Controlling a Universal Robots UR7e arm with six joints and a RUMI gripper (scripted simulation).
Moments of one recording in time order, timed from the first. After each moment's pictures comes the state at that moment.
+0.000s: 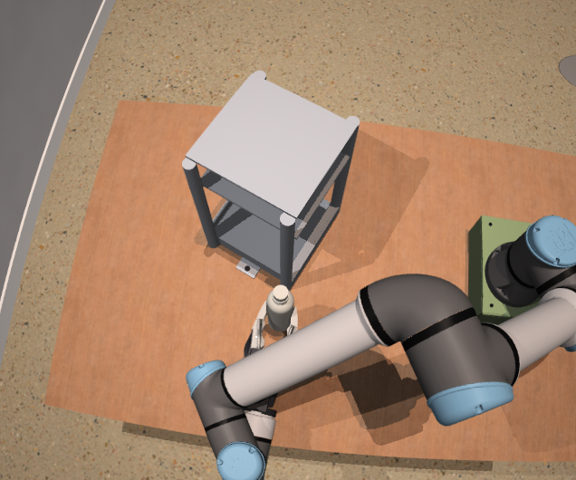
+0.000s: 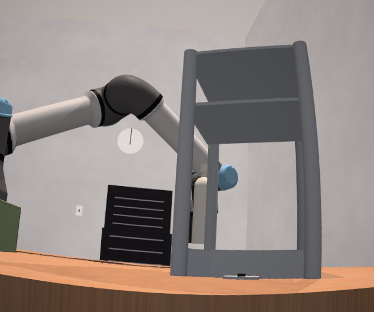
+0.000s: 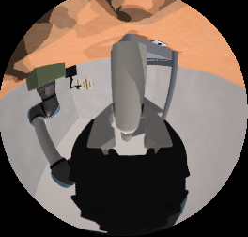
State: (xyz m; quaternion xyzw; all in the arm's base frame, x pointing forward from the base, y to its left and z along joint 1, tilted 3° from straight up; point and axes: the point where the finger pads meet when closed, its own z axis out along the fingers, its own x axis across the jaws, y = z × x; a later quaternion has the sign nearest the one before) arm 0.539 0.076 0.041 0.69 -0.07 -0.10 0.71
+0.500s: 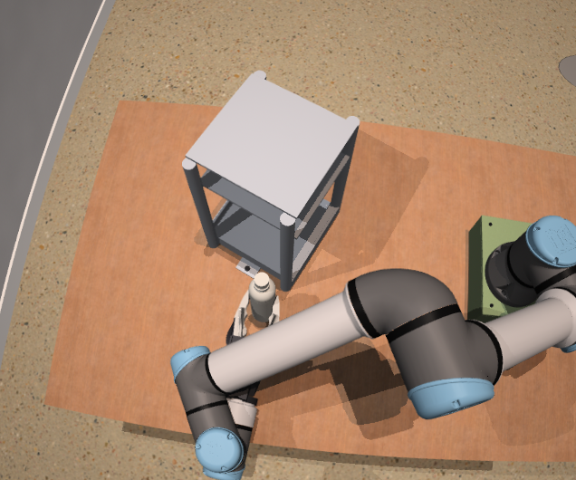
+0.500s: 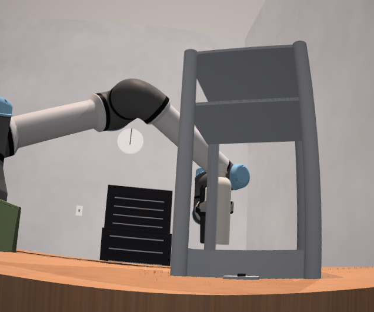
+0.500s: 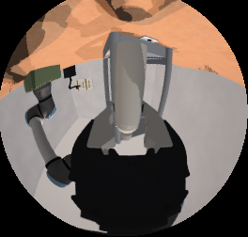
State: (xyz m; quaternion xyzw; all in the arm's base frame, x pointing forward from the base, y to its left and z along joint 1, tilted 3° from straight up) arm 0.574 0.053 0.040 0.69 -0.07 -0.10 0.71
